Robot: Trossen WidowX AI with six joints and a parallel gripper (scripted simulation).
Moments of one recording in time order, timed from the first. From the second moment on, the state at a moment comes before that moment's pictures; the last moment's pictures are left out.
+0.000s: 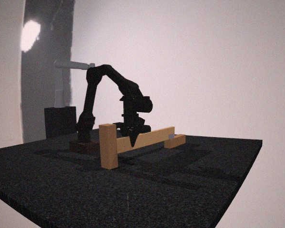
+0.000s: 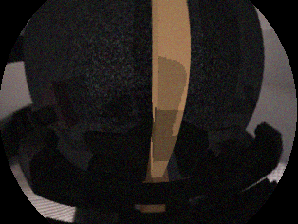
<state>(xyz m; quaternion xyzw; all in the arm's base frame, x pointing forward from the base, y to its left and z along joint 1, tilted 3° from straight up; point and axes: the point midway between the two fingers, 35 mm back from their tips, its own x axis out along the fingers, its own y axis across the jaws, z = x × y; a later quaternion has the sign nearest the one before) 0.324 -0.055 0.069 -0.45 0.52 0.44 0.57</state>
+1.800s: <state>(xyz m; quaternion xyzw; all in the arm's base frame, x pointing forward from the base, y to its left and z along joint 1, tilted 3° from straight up) 0.322 -0.060 0.070 -0.45 0.52 0.45 0.57</state>
